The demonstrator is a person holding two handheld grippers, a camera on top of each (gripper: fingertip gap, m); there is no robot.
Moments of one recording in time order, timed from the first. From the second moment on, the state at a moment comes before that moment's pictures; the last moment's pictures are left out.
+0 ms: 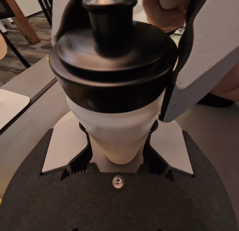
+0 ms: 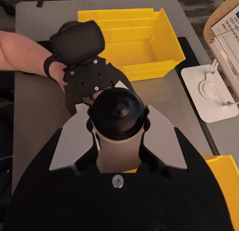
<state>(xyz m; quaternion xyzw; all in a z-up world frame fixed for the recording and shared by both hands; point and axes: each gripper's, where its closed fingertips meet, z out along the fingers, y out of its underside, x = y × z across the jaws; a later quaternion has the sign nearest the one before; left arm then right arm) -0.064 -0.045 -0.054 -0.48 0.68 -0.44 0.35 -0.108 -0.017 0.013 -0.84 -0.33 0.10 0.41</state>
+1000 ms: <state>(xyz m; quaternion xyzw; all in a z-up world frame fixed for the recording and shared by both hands) -0.087 -0.114 -0.055 -0.34 0.76 -0.50 0.25 -0.129 -0.084 0.023 -0.70 -0.54 0.26 0.40</state>
